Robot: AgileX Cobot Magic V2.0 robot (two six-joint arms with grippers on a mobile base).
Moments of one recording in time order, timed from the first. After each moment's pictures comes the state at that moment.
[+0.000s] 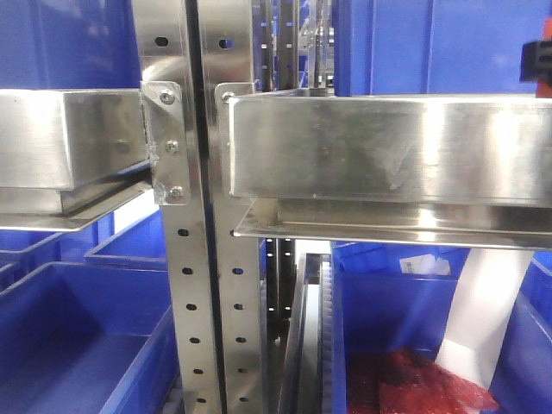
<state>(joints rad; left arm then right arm) -0.08 -0.01 0.03 -0.07 0.07 0.03 0.02 1.41 -0.54 0.06 -0.64 0.07</state>
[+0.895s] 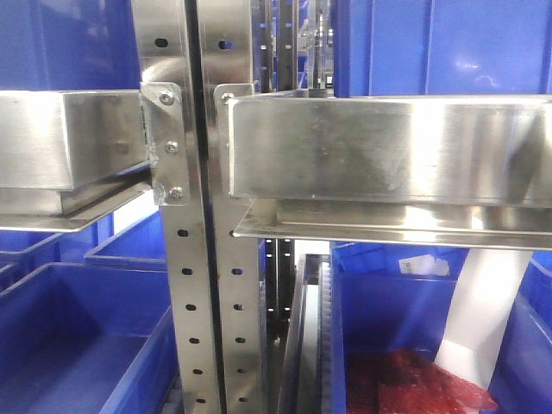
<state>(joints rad) -0.08 -0.01 0.03 -0.07 0.07 0.03 0.02 0.26 -0.41 0.06 0.20 0.07</state>
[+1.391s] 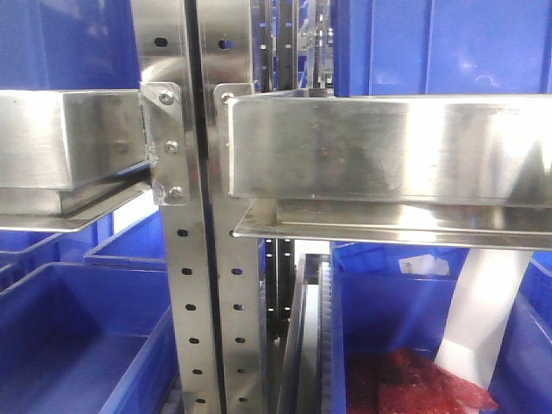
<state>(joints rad) -0.08 -0.01 0.03 -0.07 0.07 0.03 0.02 0.15 -0.40 0.06 0.31 0.07</state>
